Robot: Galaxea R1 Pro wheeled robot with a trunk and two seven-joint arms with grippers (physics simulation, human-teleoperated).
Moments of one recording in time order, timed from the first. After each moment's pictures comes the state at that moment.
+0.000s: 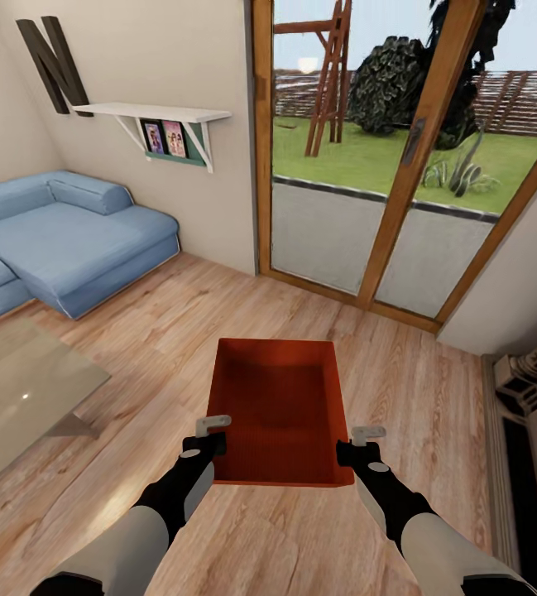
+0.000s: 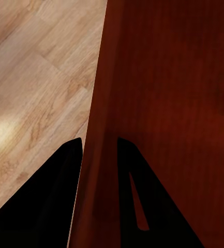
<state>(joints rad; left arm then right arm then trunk) -0.71 -0.16 -0.10 -0.43 0.15 0.09 0.27 -0.70 0.04 0.02 -0.34 0.03 -0.01 -0.10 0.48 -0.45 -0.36</state>
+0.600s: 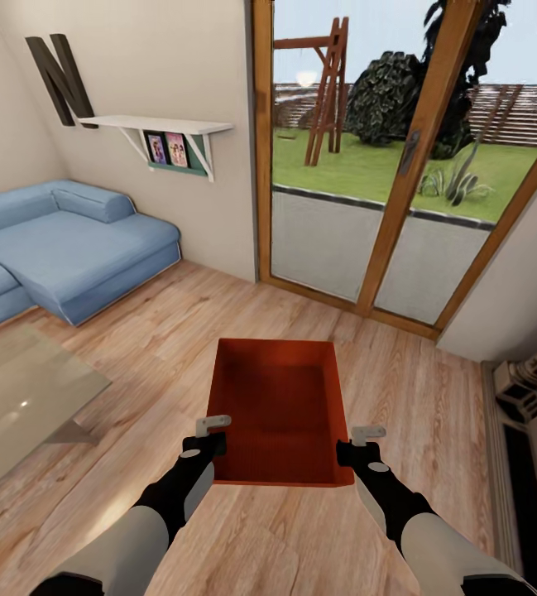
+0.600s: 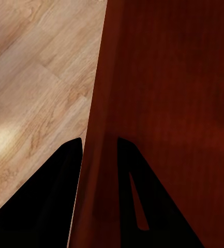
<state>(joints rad) -0.71 -0.16 -0.10 -0.43 0.15 0.09 0.27 -0.70 0.04 0.02 -0.35 0.03 -0.01 -0.10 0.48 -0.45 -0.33</state>
